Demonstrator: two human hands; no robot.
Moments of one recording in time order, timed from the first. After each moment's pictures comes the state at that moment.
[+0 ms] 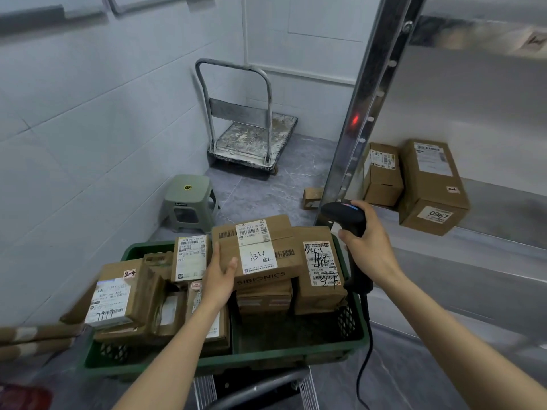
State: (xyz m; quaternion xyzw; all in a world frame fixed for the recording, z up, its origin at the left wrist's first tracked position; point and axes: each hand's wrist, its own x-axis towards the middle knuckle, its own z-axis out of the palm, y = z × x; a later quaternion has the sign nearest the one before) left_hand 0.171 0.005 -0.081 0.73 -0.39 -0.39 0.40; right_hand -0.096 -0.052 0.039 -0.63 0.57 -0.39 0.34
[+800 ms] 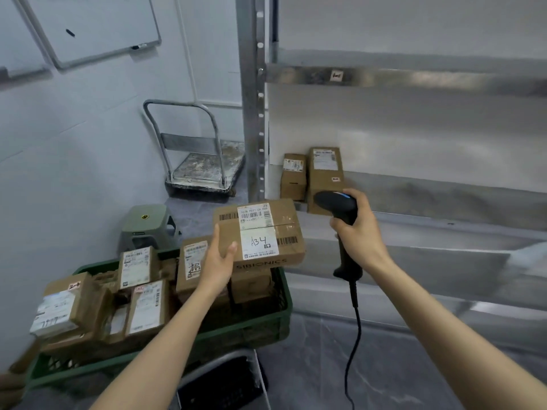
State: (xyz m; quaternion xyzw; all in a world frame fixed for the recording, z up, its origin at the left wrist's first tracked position) left_hand 0.003 0.044 0.011 0.67 -0.51 -0.34 0.42; right_hand -0.261 0.053 0.116 -0.60 0.57 -0.48 0.29
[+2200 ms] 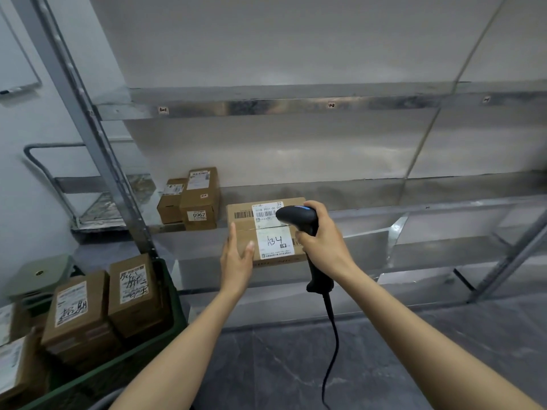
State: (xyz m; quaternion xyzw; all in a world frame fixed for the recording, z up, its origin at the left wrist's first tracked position) left_hand -0.346 0.093 0.055 0.55 -0.62 -0.34 0.45; right_hand -0.502 0.177 0.164 -0.56 0.61 -0.50 0.25
